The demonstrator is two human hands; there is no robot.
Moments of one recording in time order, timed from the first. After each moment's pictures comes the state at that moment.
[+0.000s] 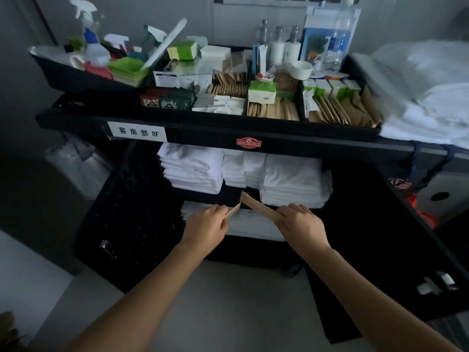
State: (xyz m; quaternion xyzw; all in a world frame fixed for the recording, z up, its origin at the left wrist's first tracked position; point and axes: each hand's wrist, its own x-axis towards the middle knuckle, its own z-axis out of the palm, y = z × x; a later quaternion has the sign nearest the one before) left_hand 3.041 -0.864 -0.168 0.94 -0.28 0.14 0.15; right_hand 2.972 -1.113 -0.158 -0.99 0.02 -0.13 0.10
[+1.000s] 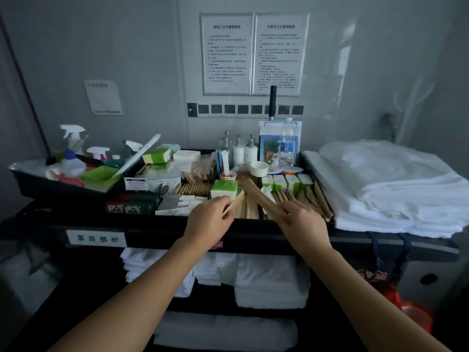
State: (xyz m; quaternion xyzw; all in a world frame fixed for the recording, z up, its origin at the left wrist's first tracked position) left_hand 3.175 -1.021 0.028 0.88 -0.30 0.29 0.22; right_hand 3.085 -1.245 0.019 -0.93 0.04 -0.34 0.12
